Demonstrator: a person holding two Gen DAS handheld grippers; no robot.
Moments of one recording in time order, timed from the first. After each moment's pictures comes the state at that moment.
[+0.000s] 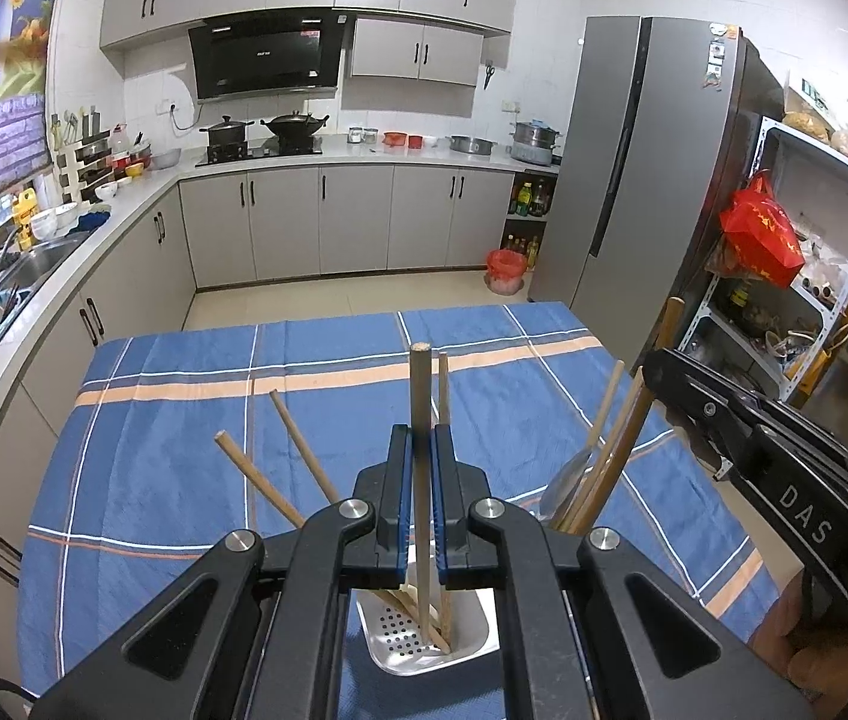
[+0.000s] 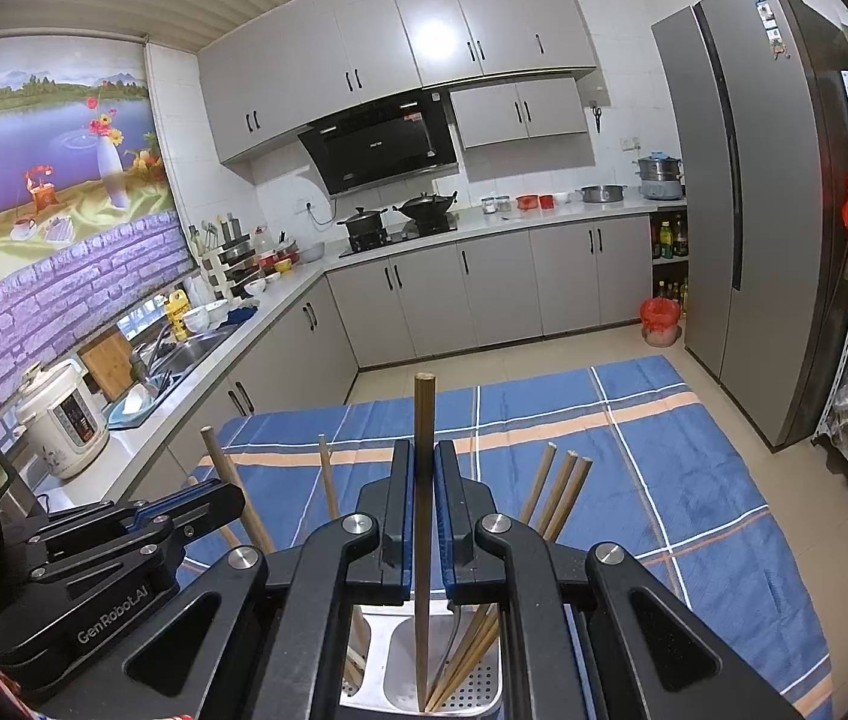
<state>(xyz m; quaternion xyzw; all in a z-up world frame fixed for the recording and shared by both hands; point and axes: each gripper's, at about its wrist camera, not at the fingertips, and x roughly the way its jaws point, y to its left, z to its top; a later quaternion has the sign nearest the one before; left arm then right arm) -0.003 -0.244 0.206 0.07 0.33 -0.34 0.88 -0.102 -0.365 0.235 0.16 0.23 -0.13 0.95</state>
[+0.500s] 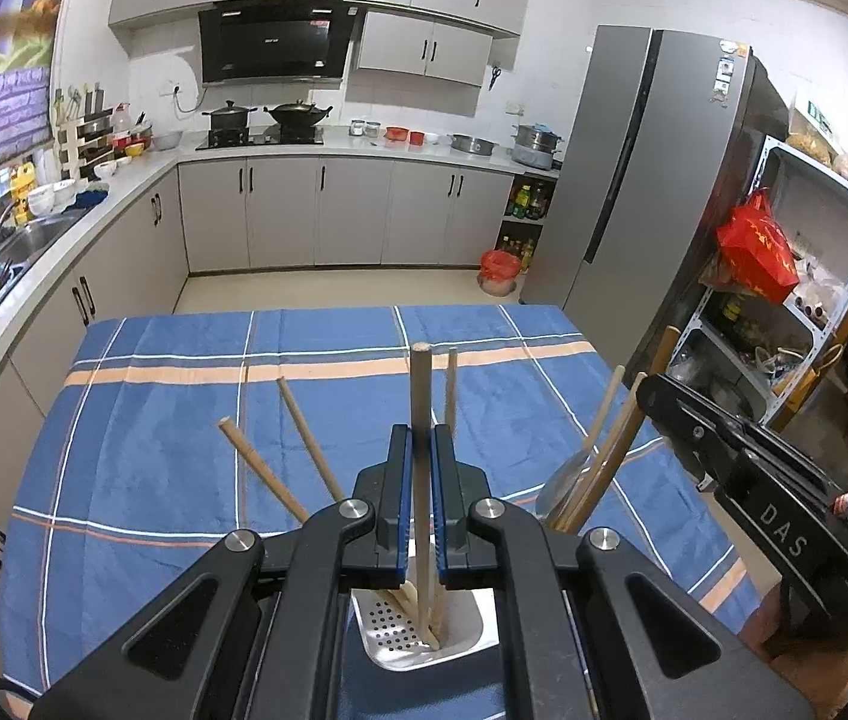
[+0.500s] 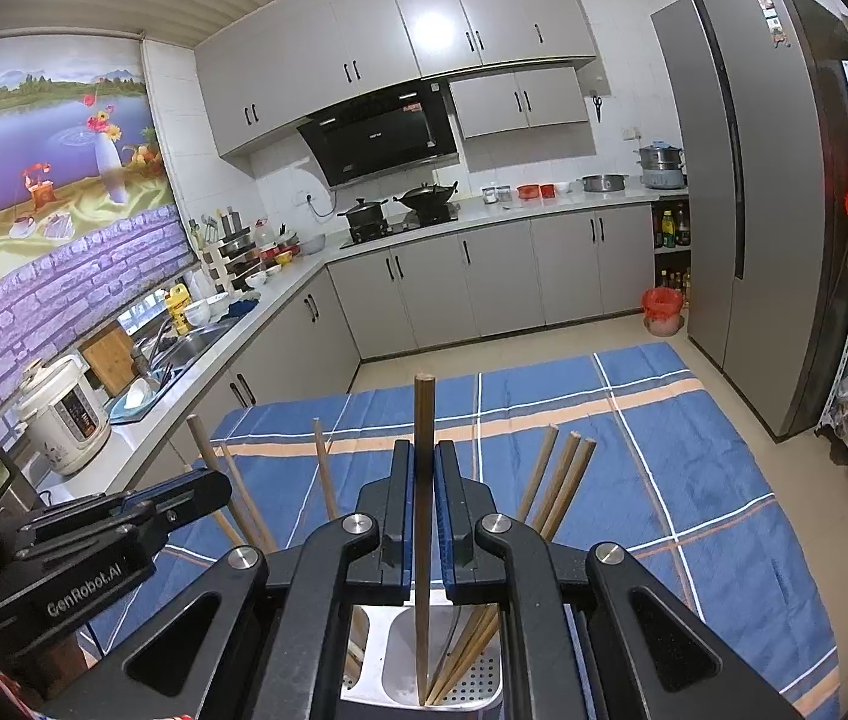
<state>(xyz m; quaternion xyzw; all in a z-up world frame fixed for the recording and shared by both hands) 0.005 -0.233 0.203 0.04 0.34 -0.34 0.87 -0.101 -0.360 0.225 0.16 0.24 -0.12 0.95</state>
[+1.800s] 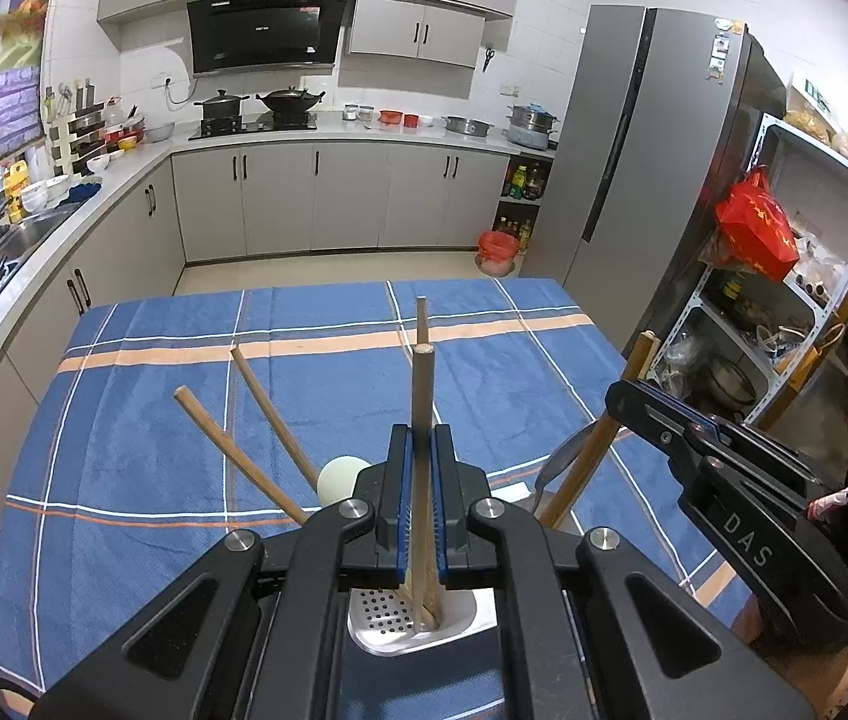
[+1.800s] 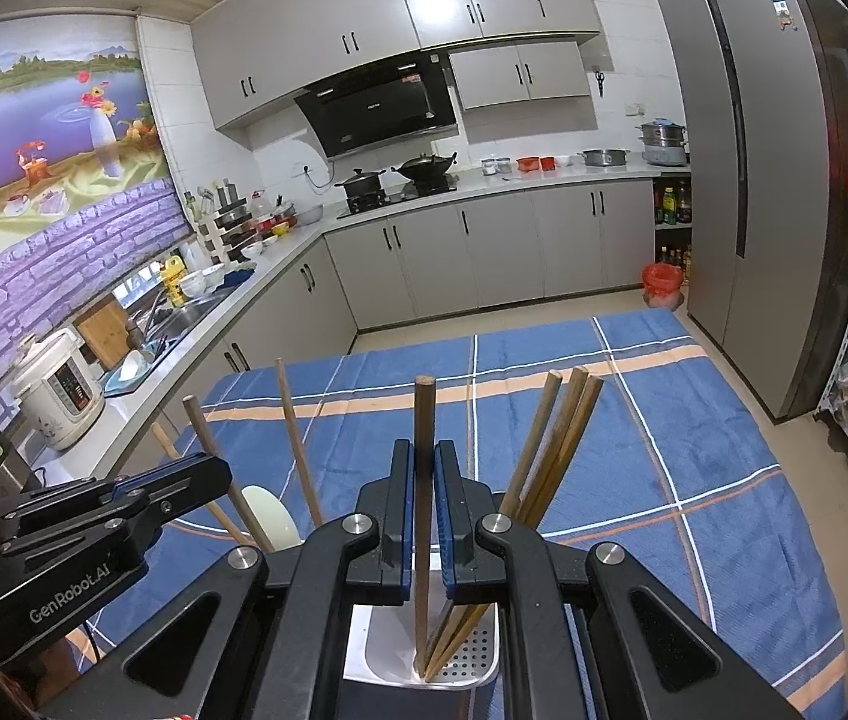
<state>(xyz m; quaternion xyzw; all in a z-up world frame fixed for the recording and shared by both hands) 0.000 -0.241 0.188 0.05 0.35 -0.35 0.87 -0.102 -0.363 0.202 0.17 0.27 -0.12 0.94</state>
